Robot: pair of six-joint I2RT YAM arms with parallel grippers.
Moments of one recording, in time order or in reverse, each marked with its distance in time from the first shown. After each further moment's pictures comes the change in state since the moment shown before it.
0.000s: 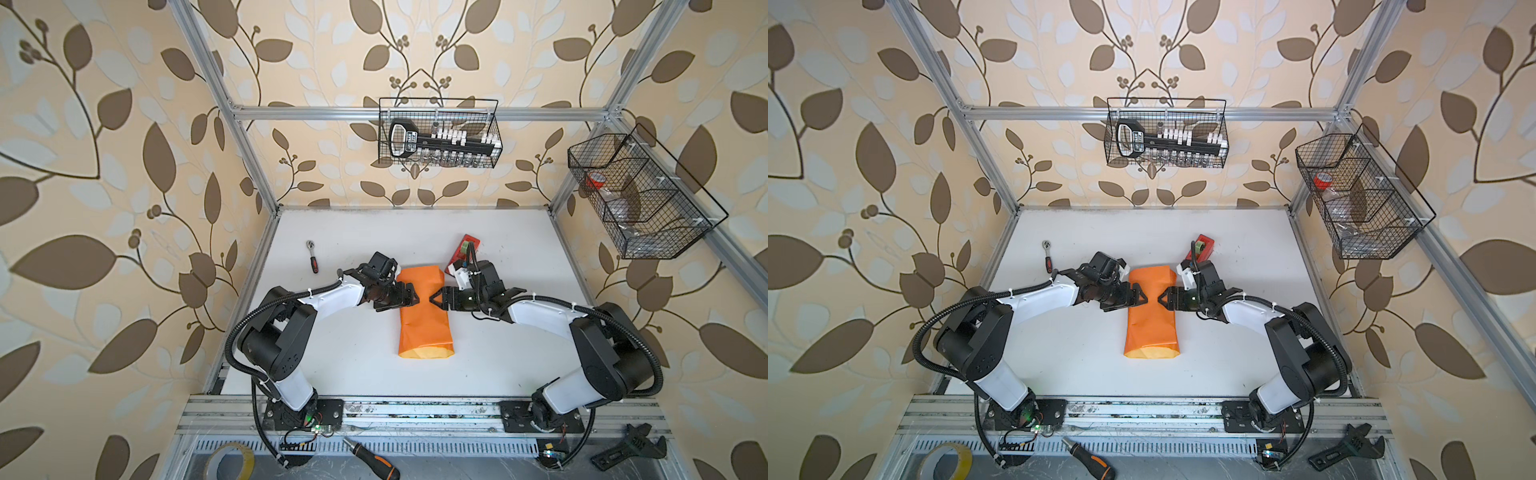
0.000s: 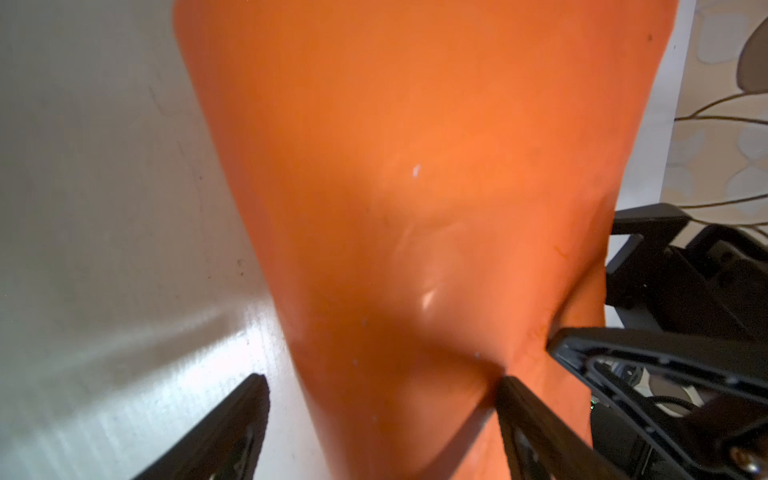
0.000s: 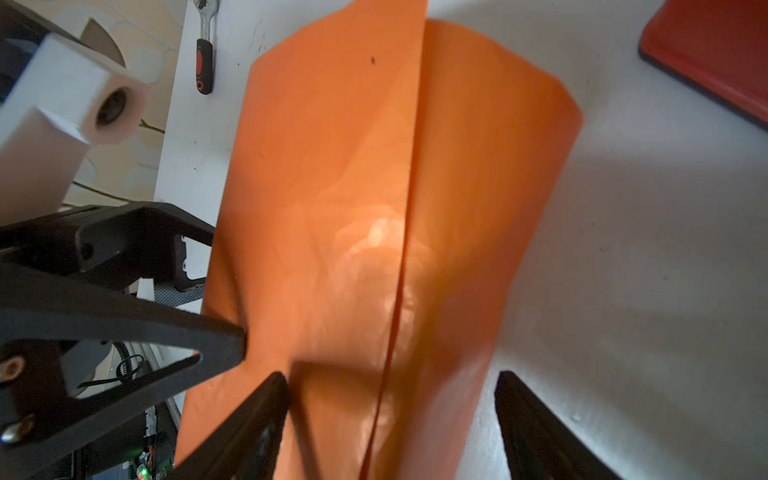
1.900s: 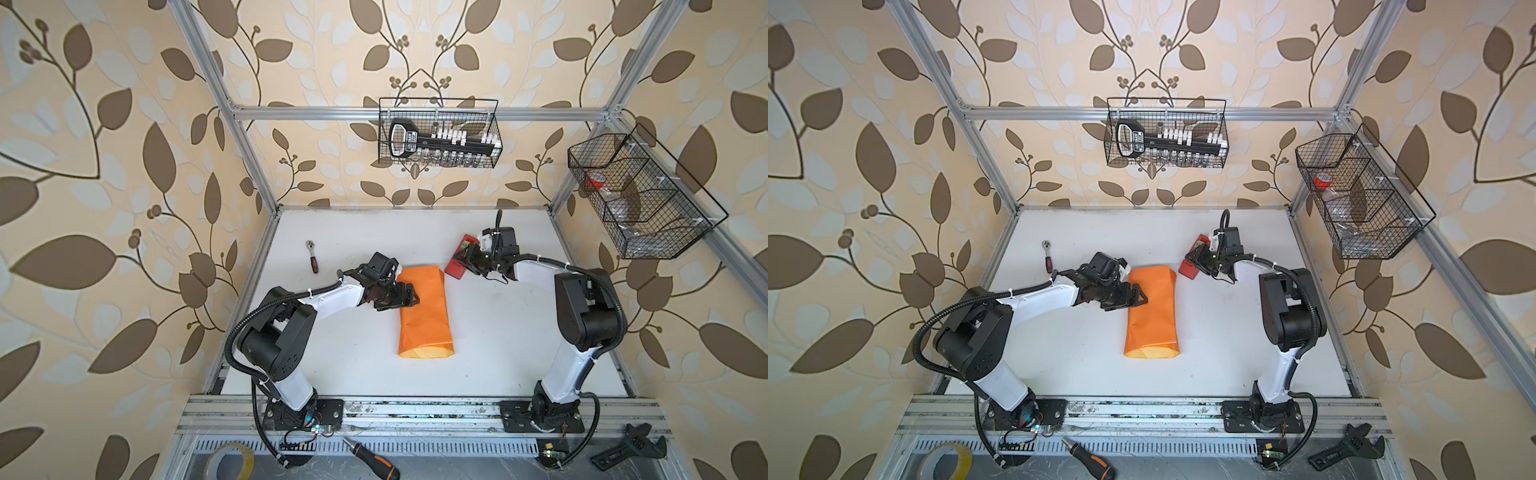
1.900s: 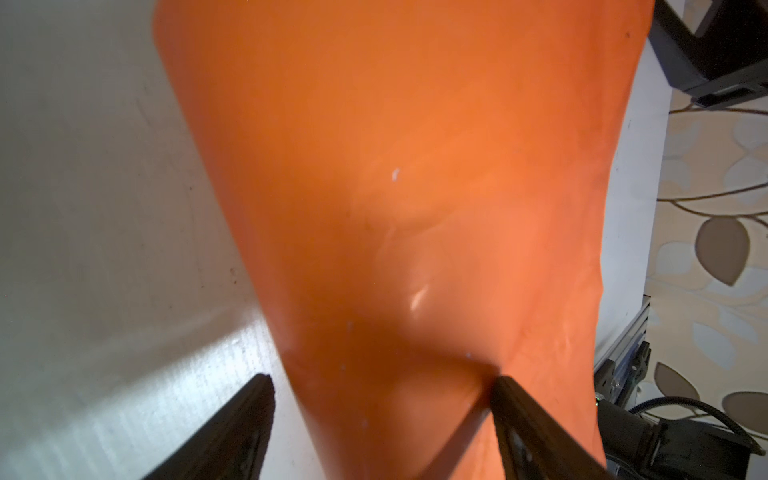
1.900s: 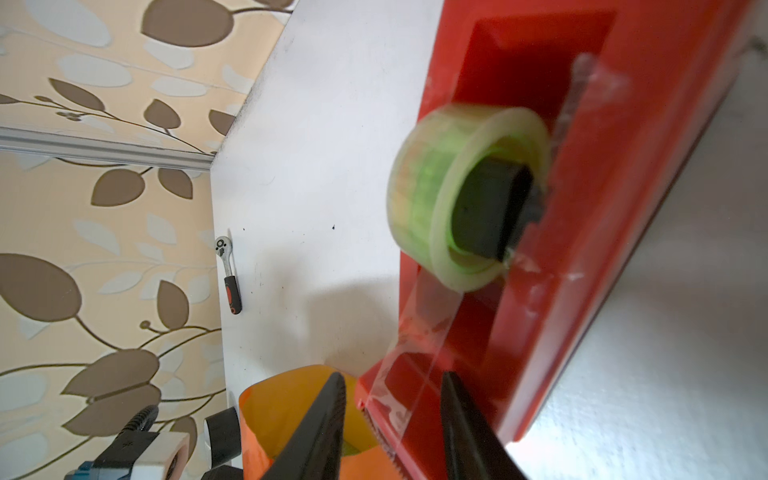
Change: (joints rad) left arm 0.000 0.000 -0.007 0.019 -0.001 0.024; right arm -0.304 0.309 0.368 0.006 -0.096 0.264
